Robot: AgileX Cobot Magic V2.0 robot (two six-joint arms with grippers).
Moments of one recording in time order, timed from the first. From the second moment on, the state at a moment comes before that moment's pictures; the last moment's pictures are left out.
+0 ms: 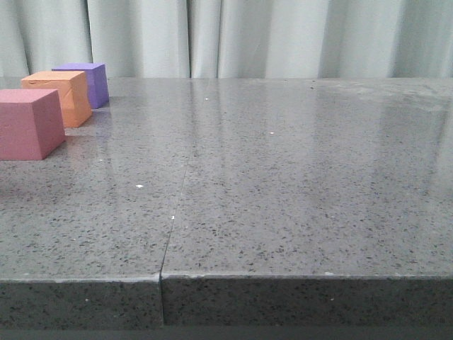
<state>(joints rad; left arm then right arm) -0.22 0.85 -1.03 0.23 0.66 -0.36 0.44 0.81 -0.79 0.06 0.64 0.28</state>
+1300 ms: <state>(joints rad) -0.22 0.24 -0.35 0.24 0.35 -0.36 0.44 0.81 -0.79 0.06 0.64 0.28</state>
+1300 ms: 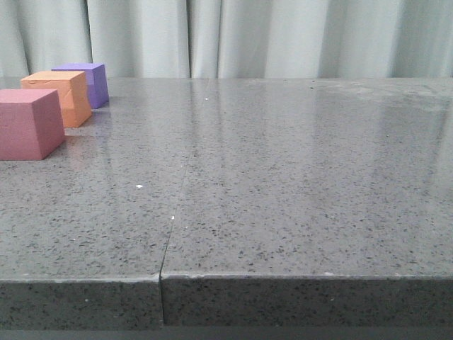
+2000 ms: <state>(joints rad) 0.01 0.00 0.00 -0.04 -0.01 -0.03 0.44 0.81 -0.79 0.06 0.64 0.28</state>
